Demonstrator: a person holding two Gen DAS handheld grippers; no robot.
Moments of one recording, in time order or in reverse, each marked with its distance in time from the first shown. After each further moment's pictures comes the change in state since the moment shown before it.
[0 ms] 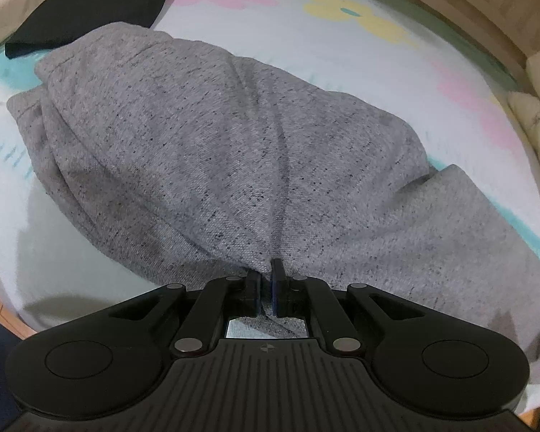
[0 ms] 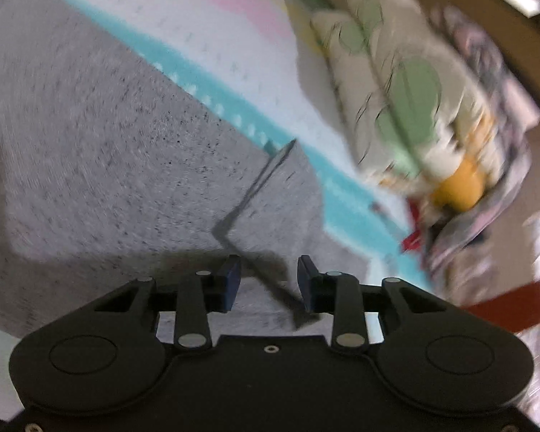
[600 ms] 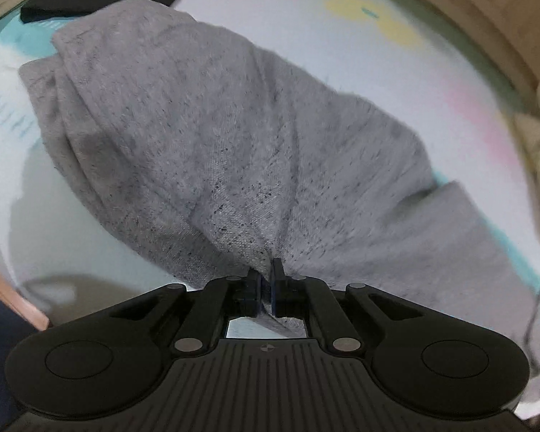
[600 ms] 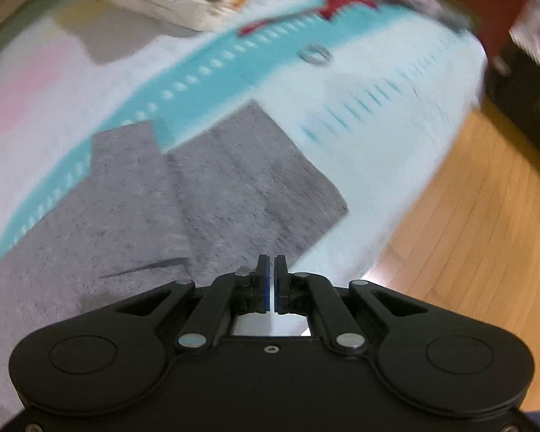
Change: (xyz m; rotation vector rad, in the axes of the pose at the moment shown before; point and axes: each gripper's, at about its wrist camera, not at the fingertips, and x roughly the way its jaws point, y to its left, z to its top) left arm -0.006 0.006 0.013 -0.098 0.053 -0.025; right arm 0.053 -0.172 -0.075 0.993 0.438 0.395
